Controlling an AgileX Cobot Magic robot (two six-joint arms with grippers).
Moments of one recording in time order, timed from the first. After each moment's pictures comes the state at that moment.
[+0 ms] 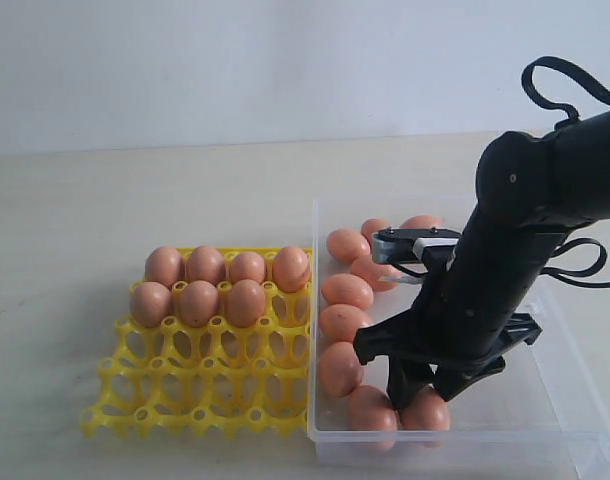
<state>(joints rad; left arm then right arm) -0.08 0.03 0.00 0.10 0.33 -0.03 0.48 1.80 -0.94 0.32 0.80 -0.01</state>
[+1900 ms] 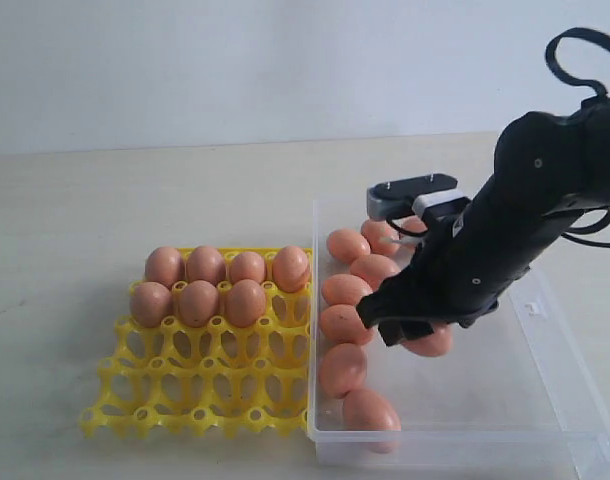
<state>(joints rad) -0.08 0.03 0.00 0.10 0.33 -0.03 0.48 1.72 -0.93 0.24 0.60 -0.12</state>
